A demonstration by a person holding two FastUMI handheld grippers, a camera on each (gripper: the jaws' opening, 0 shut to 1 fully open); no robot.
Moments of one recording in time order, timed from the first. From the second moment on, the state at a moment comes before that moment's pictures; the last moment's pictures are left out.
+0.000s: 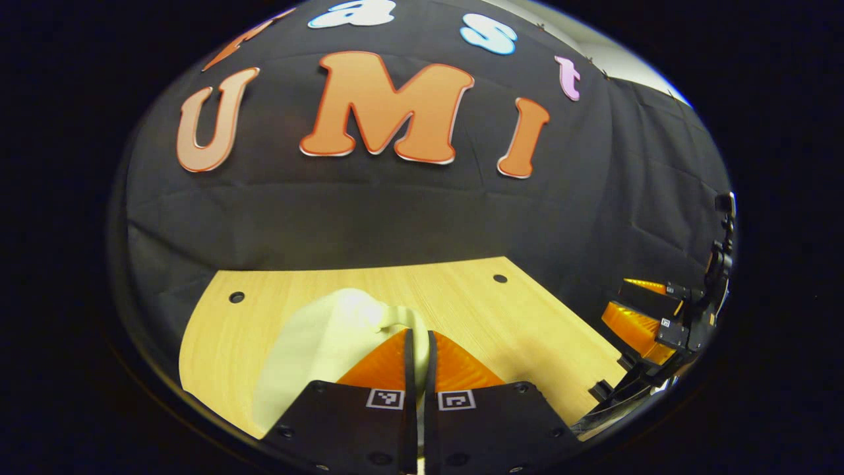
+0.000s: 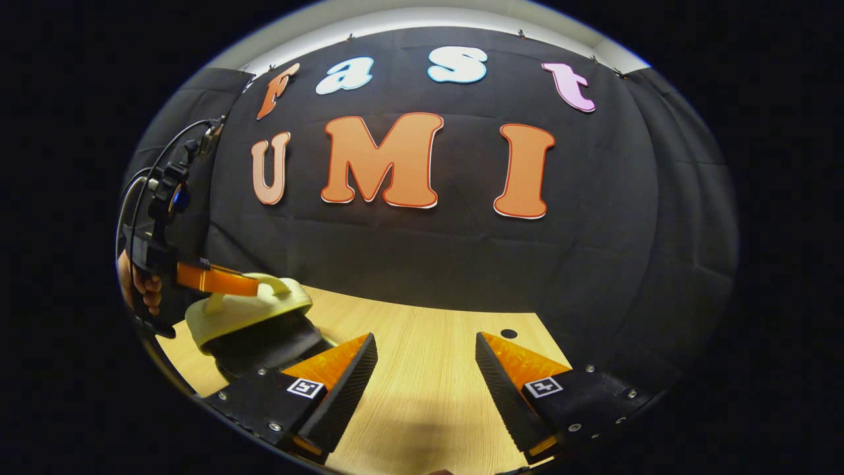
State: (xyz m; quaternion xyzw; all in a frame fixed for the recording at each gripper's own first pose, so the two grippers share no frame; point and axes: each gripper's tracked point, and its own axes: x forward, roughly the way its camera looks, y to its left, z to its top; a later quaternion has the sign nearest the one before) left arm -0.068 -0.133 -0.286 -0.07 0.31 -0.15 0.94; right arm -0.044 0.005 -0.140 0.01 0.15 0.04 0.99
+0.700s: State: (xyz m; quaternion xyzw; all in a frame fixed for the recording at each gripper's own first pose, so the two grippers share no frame) left arm -0.111 -0.210 -0.376 -0.01 0.39 -0.20 0.90; right arm -0.047 0.008 -0.140 0.02 0.15 0.05 0.99
